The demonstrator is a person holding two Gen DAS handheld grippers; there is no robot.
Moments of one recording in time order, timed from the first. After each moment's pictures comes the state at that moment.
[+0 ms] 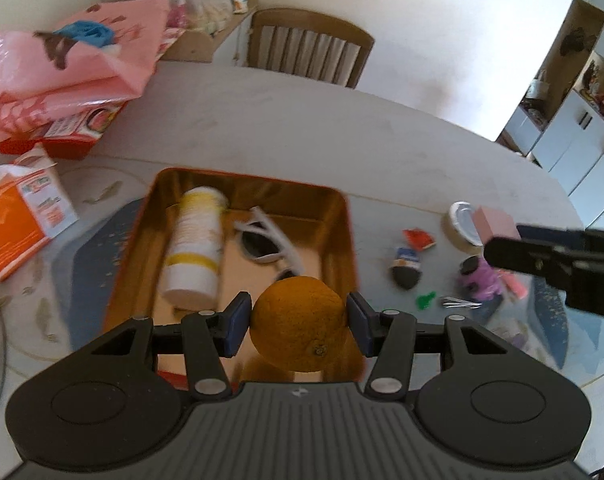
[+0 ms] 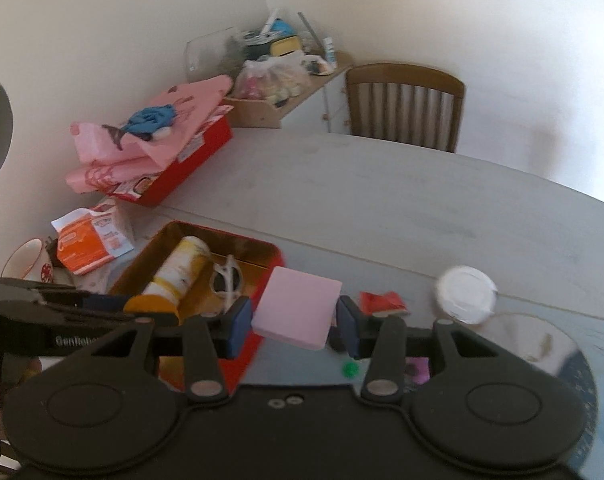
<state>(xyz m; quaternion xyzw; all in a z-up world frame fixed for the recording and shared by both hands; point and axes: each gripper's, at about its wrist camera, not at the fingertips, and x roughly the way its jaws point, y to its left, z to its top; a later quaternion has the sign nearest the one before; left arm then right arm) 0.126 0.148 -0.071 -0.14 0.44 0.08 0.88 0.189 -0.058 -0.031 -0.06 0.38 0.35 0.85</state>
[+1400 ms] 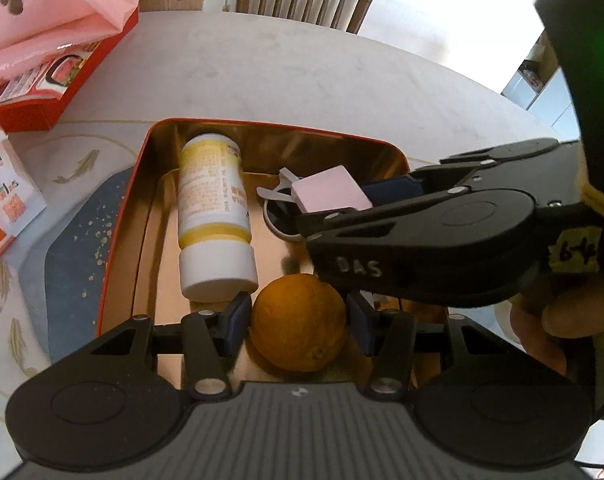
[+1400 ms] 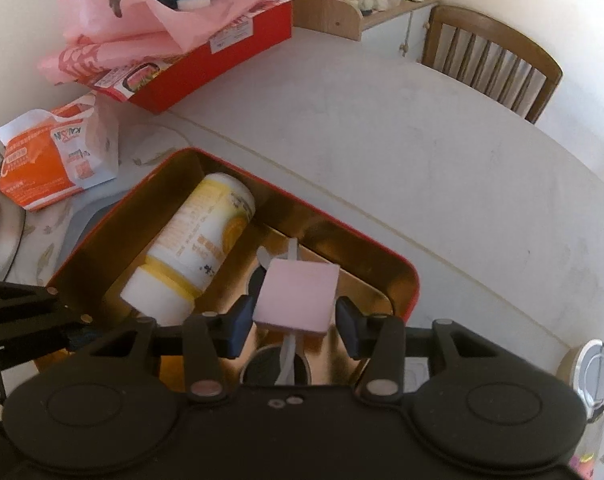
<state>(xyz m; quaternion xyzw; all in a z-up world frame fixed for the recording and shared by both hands) 0.167 0.187 -0.134 -0.14 0.49 0.04 0.86 0.237 0.094 -0.119 -0.18 0.45 0.37 0.79</state>
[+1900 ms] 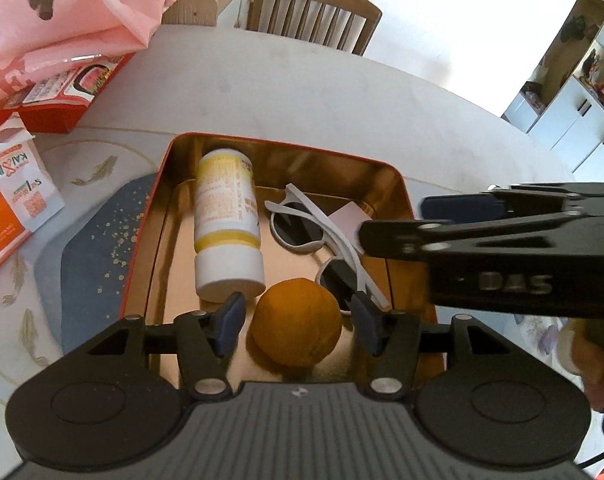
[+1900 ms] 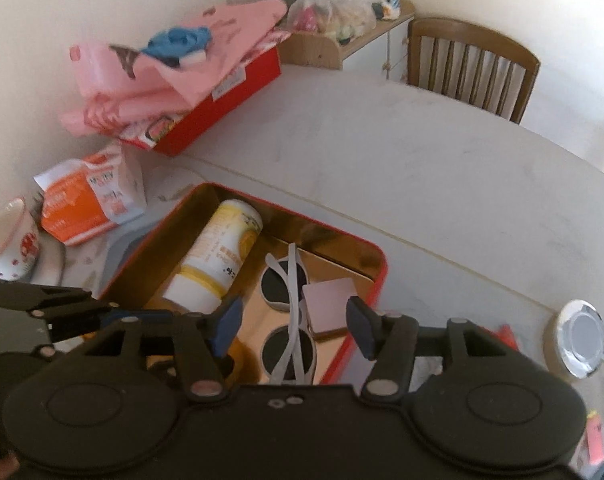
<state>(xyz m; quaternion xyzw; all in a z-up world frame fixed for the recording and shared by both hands) 0.147 0.191 -0.116 -0.15 0.47 0.05 0.87 0.219 0.041 -0.074 -0.11 0.44 0.38 0.81</state>
